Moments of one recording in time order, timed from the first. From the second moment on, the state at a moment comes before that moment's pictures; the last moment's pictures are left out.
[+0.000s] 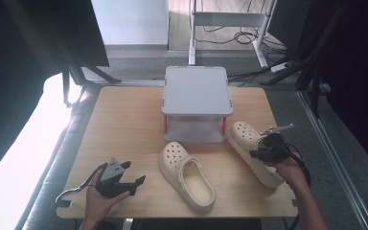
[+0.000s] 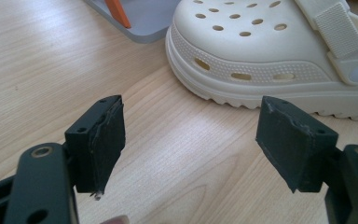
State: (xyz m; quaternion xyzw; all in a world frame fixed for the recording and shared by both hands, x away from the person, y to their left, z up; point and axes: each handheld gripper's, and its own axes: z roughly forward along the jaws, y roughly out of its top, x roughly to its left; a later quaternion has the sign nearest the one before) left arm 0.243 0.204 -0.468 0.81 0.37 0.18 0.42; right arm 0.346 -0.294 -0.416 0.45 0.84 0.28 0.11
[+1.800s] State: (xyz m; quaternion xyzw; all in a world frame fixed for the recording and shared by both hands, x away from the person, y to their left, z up) left arm 0.244 0.203 -0.469 0.81 0.37 0.18 0.42; right arm 0.324 -0.161 -0.436 0.37 0.87 0.31 0.06
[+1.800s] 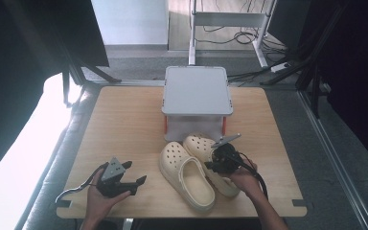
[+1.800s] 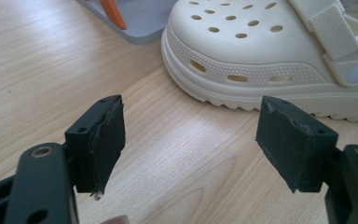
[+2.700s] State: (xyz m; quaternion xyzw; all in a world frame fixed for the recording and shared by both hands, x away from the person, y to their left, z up) left arm 0.243 0.202 -0.469 0.81 0.37 0.18 0.43; right arm 0.315 -0.154 -0.428 0.36 0.88 0.31 0.05
